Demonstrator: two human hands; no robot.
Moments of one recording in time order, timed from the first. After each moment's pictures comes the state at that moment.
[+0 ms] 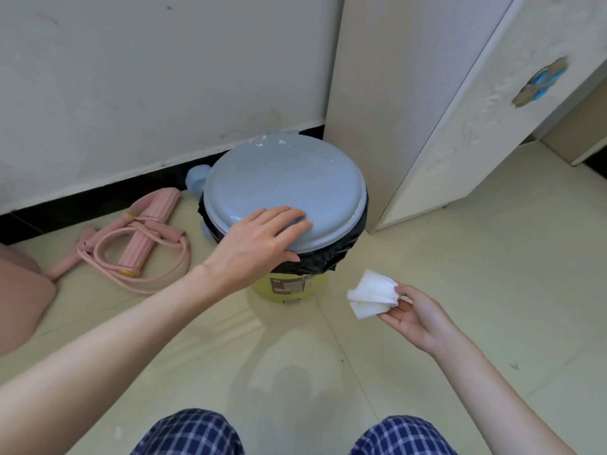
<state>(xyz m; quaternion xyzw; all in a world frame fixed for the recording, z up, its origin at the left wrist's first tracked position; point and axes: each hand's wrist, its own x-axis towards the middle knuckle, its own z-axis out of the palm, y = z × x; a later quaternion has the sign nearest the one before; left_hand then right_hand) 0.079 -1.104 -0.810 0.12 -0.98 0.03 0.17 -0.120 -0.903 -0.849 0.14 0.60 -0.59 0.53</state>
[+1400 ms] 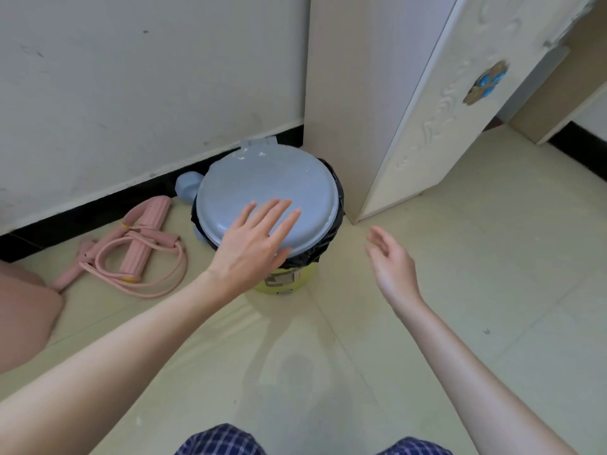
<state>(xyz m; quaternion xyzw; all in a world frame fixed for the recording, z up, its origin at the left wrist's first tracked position) 0.074 -1.080 -0.780 0.17 -0.97 0.08 0.16 -0.094 -0.920 -0.776 -0.21 0.80 -0.48 0.28</state>
